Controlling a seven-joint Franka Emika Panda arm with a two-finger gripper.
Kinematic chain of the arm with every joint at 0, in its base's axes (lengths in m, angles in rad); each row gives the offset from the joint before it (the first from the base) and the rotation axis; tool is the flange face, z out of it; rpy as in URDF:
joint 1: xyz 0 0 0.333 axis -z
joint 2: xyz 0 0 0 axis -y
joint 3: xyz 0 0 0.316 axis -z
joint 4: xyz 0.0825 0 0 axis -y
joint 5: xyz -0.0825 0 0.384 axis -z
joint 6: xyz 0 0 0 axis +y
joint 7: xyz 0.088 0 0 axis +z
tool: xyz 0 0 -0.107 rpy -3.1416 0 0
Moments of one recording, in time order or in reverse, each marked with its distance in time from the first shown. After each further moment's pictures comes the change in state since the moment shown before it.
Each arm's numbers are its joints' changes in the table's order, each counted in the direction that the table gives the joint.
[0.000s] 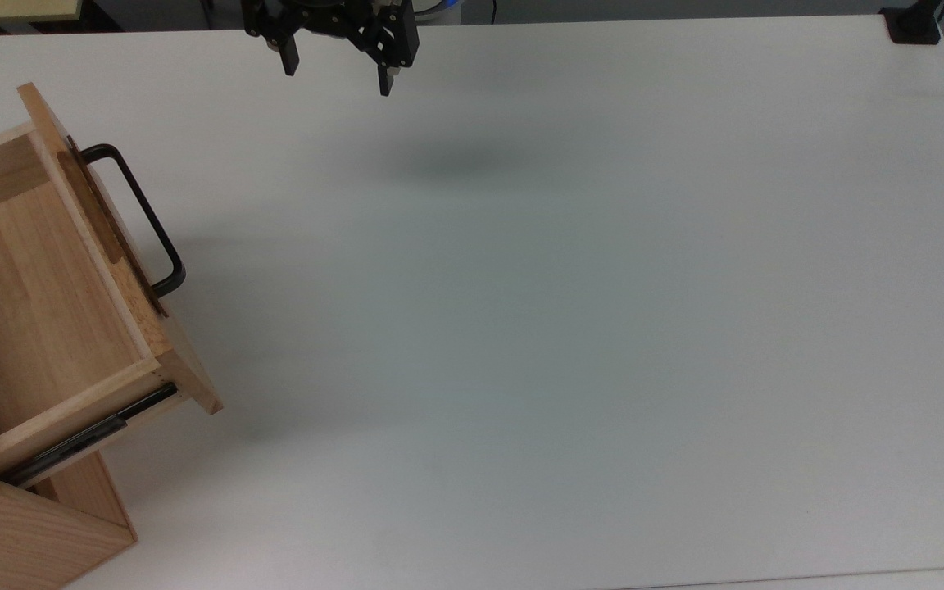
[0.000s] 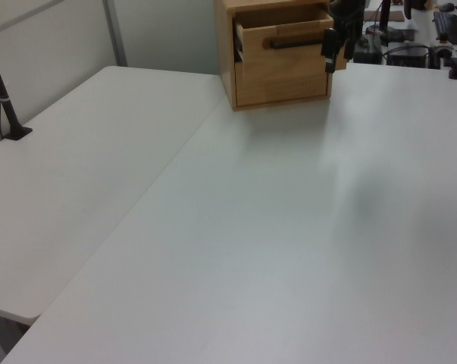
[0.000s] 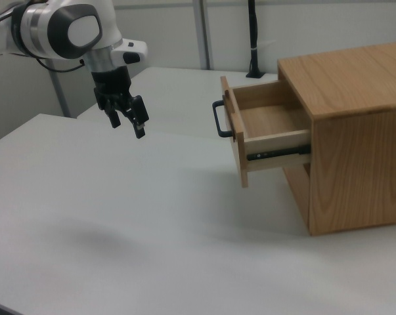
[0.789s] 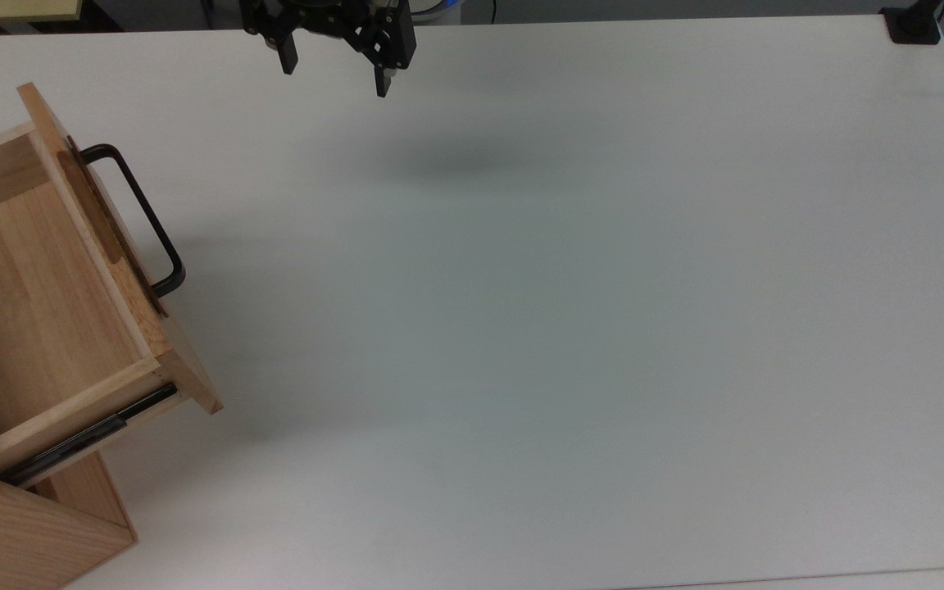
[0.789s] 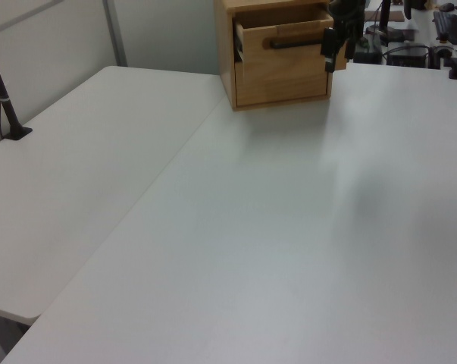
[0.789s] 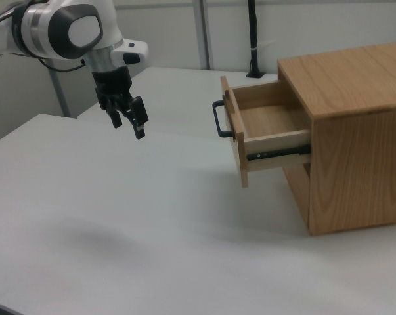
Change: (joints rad) arm 0.001 0.000 0.002 0.000 0.000 0.000 -0.039
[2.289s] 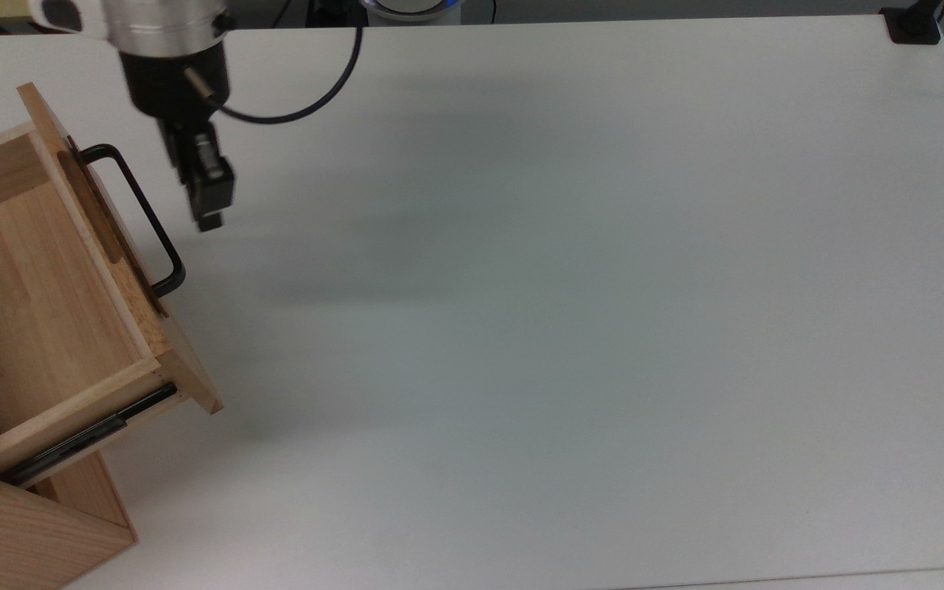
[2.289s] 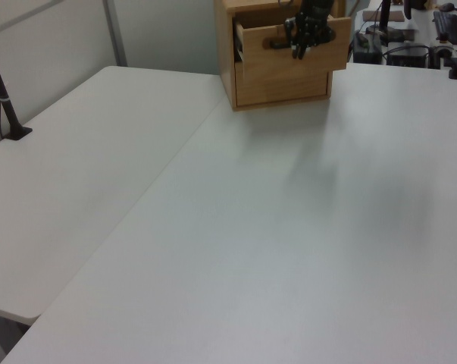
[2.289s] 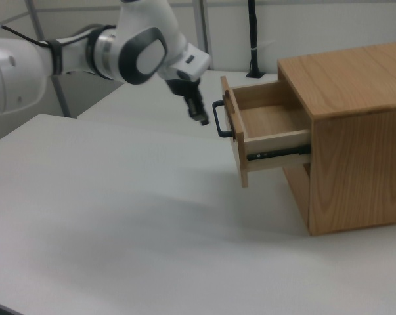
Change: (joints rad) arm 0.062 -0.254 0.109 0.166 -0.041 -0.408 -0.566
